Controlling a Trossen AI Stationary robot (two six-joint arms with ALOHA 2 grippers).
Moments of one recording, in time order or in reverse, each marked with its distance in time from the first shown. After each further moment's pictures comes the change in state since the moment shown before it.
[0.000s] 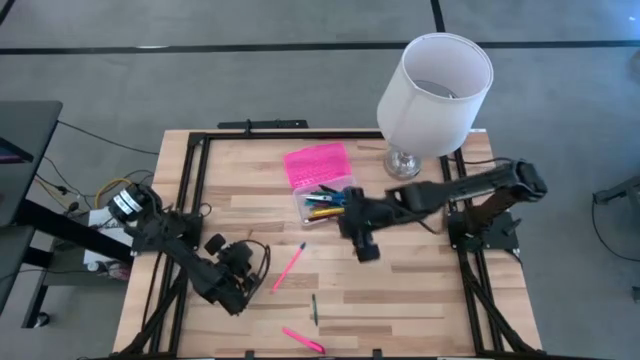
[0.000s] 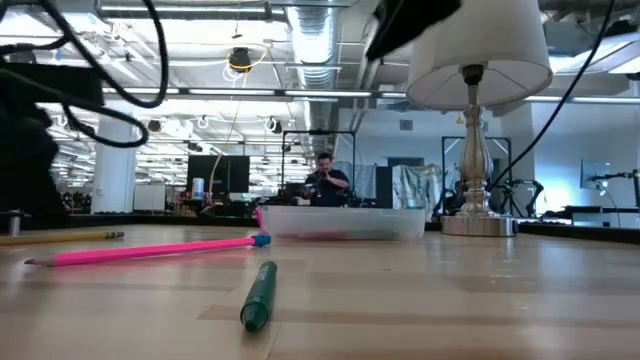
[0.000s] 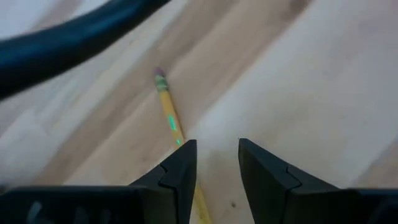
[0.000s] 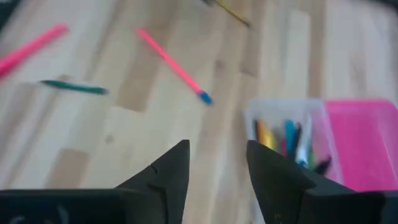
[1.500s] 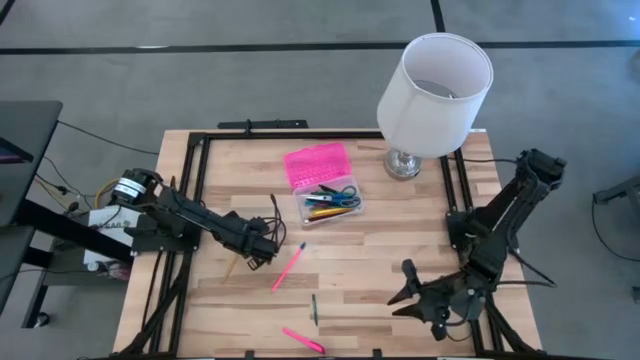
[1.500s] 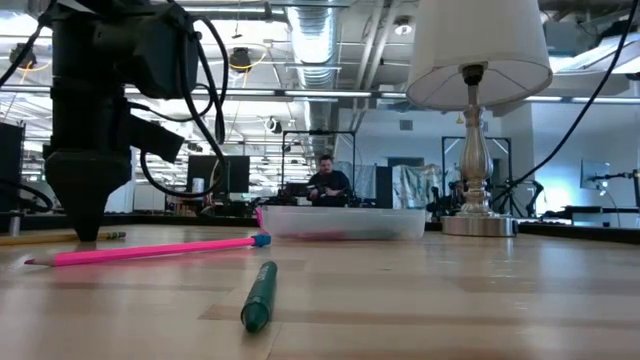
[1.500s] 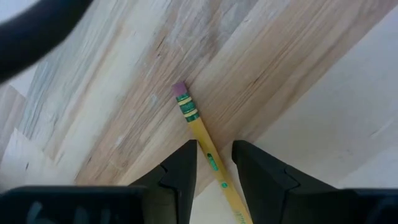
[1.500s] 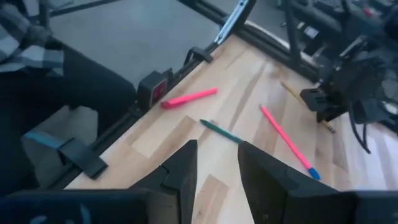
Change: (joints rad) left arm 0.484 -0.030 -0.040 0.140 0.384 0.620; right arm 0.750 -0.265 -0.554 0.624 0.438 0.089
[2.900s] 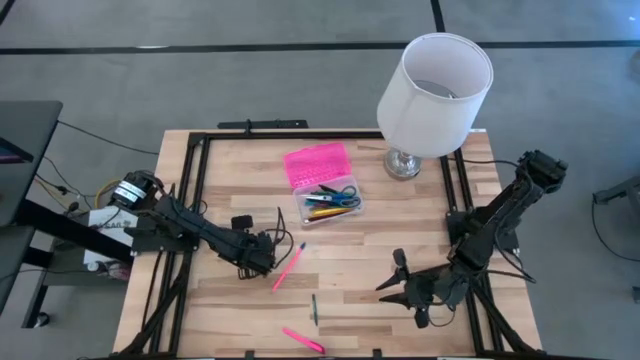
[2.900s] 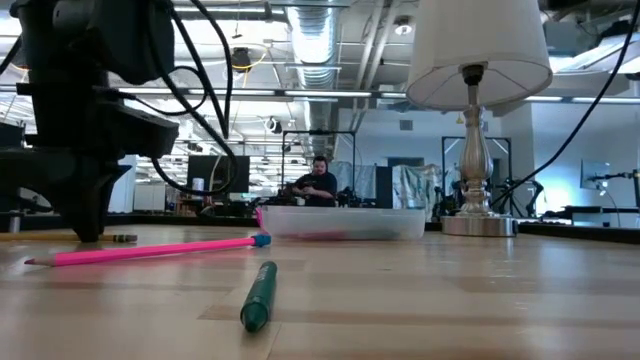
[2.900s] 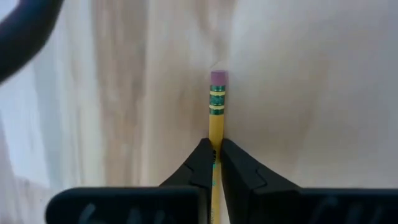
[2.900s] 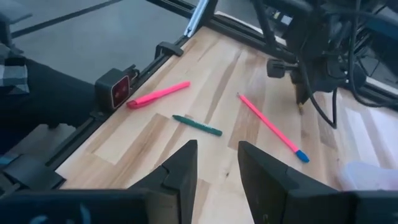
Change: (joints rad) left arm -0.144 0.009 0.029 0.047 -0.031 0.398; right arm -0.119 0.012 -0.110 0.173 -0.023 0.036
